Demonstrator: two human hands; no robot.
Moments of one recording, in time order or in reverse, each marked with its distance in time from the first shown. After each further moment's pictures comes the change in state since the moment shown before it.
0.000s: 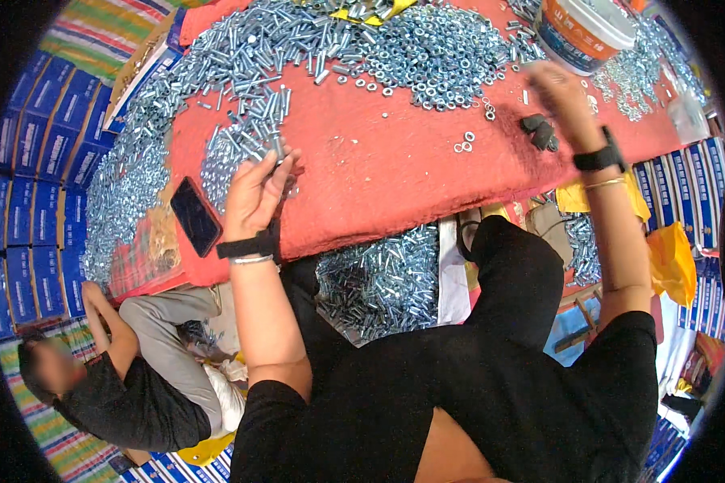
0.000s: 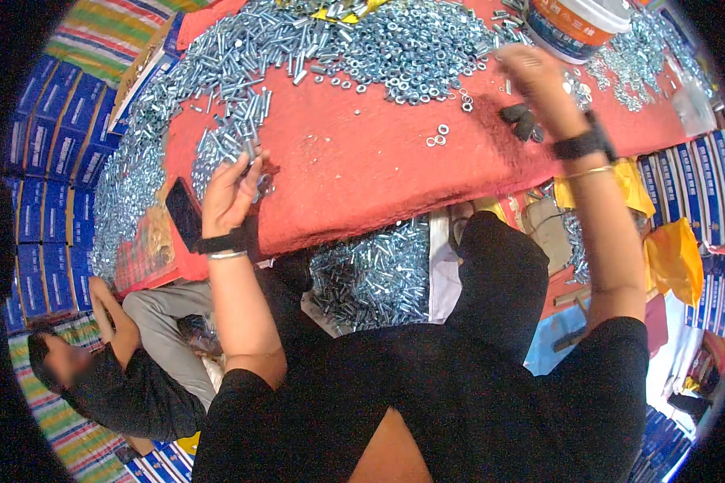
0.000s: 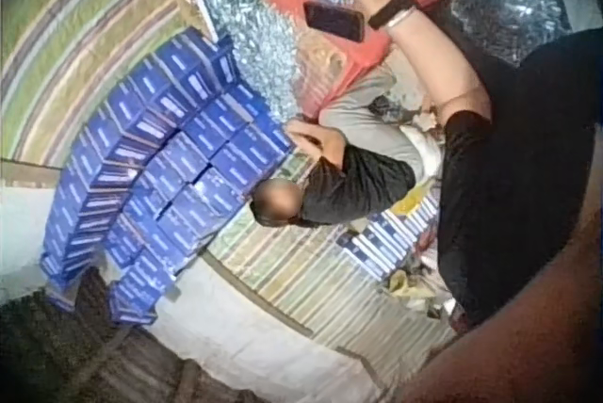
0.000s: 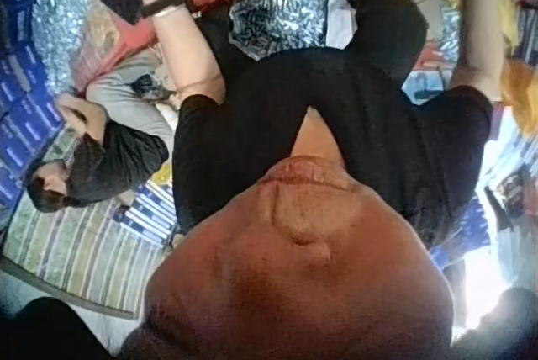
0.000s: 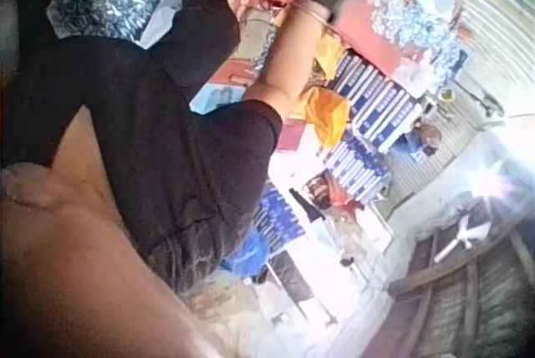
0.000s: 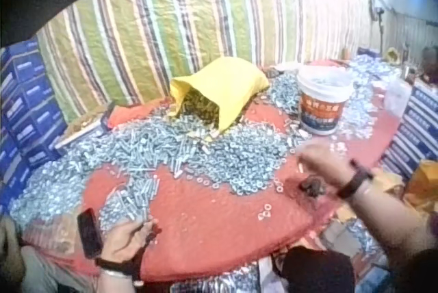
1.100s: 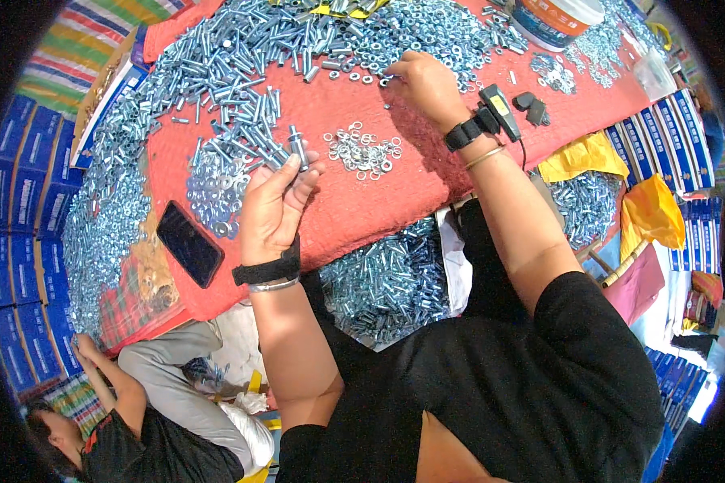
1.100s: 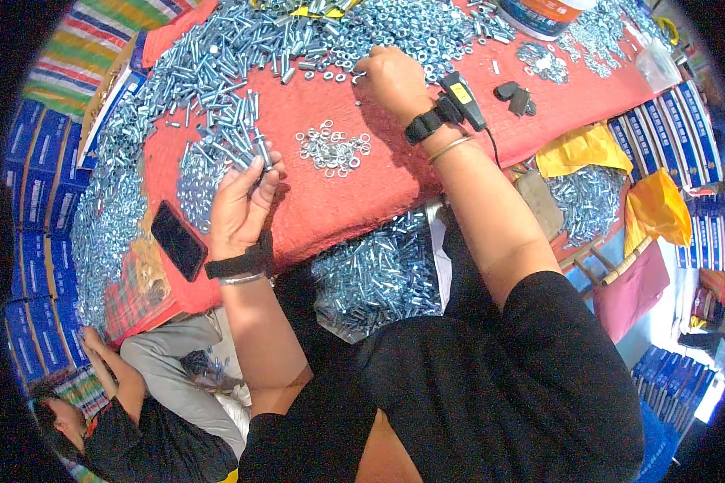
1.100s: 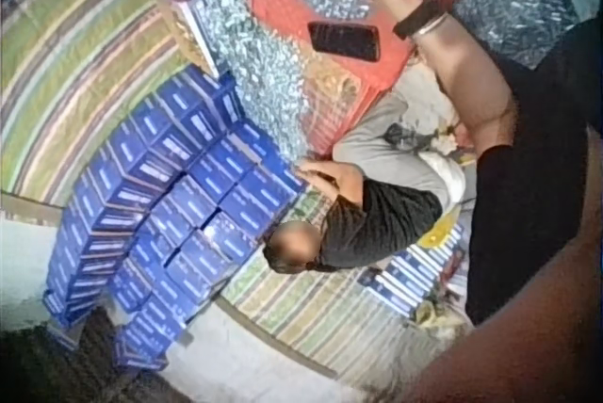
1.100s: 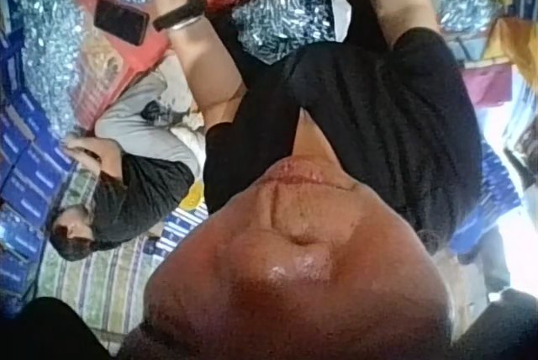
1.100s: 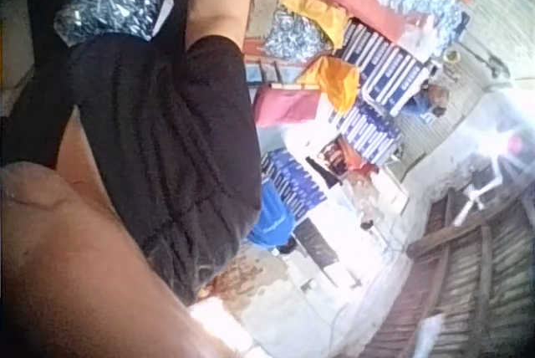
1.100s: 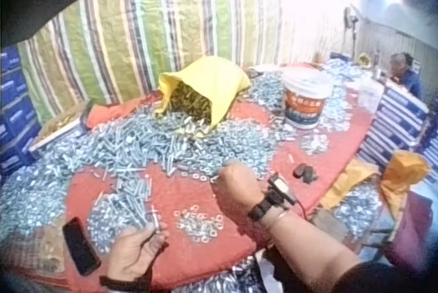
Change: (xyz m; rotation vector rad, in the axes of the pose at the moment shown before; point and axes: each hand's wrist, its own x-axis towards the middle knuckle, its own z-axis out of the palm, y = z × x) left_hand -0.002 -0.005 0.016 0.022 -0.106 -0.091; right_hand 0.039 -0.007 0.196 -0.816 0.184 -0.423
